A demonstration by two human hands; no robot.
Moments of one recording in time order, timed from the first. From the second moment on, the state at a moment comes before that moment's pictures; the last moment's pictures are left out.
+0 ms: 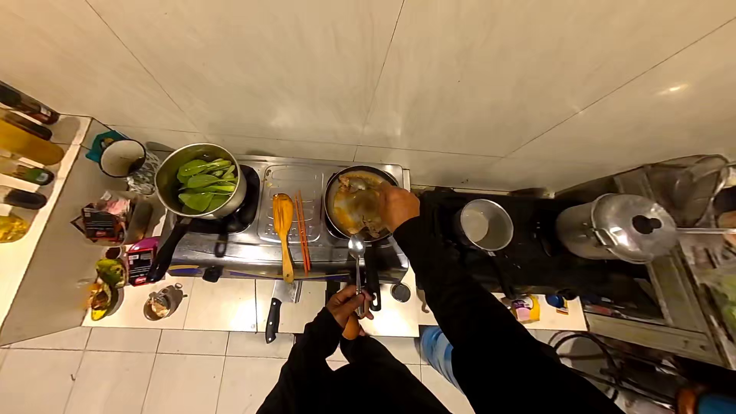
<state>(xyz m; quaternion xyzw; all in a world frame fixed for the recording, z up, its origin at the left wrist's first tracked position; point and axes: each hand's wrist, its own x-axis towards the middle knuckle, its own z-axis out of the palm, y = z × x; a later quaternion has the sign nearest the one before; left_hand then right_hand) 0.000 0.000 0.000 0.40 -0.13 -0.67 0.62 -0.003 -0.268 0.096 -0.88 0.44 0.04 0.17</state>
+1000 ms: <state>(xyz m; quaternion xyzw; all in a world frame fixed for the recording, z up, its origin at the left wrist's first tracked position) -0.001 0.001 -0.003 0.39 -0.14 -0.67 0.62 -0.008 -0.245 0.087 -0.90 0.40 0.02 0.20</state>
